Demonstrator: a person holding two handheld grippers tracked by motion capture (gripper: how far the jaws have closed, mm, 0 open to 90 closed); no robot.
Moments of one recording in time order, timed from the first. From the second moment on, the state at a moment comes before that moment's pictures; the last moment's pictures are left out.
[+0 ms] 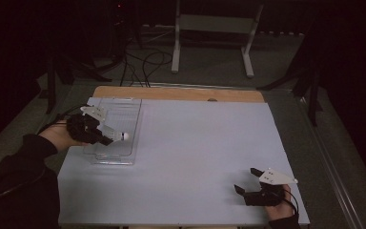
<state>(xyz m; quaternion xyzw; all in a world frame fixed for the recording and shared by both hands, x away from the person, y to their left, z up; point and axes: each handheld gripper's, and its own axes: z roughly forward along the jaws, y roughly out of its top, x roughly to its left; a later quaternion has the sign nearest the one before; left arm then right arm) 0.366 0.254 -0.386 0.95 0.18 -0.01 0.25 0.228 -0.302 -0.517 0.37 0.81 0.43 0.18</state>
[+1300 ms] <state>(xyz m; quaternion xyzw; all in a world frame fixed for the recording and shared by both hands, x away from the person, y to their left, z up) 0.375 0.246 -0.427 0.95 0.20 -0.04 0.22 0.228 -0.303 -0.516 0.37 0.81 0.43 0.18</state>
